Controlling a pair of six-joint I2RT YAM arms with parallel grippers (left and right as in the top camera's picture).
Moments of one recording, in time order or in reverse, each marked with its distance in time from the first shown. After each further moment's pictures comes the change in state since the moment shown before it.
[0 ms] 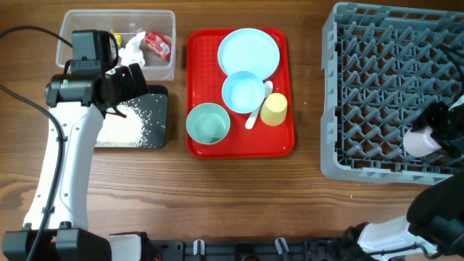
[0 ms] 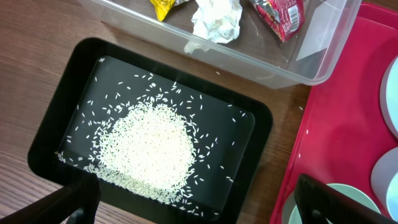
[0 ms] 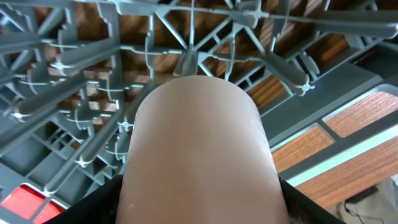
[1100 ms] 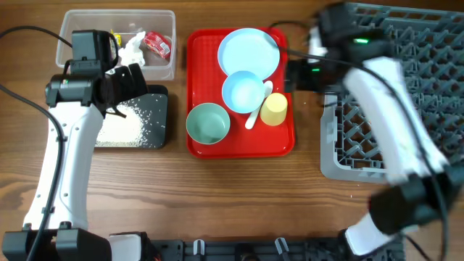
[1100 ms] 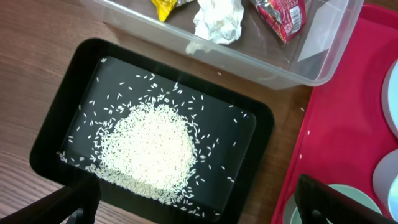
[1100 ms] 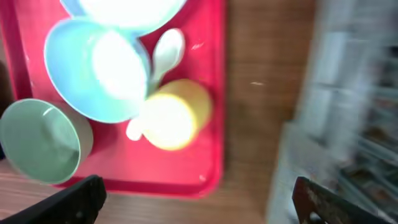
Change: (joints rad) left arm 0.000 0.000 0.000 0.000 -0.003 0.000; right arm 0.896 0.059 0.211 0.133 -0.038 0.122
